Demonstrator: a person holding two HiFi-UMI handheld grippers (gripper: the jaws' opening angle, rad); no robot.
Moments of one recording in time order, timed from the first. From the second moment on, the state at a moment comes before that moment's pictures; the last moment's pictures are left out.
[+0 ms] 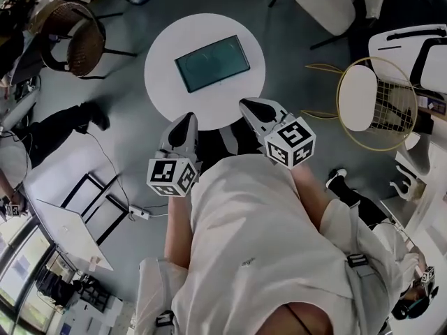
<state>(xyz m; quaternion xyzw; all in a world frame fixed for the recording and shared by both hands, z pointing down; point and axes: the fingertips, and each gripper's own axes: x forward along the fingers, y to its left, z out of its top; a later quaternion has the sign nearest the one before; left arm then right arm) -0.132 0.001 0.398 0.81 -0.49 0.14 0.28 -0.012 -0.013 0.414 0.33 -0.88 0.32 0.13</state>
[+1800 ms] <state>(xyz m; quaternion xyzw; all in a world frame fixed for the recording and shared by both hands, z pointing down) -0.074 -0.098 0.620 0.85 -0.16 0.45 0.22 -0.056 -0.040 0.643 0.42 -0.76 0.38 0.32</state>
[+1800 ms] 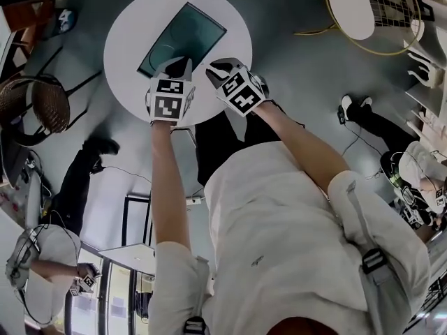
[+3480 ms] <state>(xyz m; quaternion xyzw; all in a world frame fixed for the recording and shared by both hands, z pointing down) -0.071 -0.113 0.636 0.82 -0.16 0.49 0.25 -0.065 -0.036 0.677 0.39 -0.74 0.39 0.37</state>
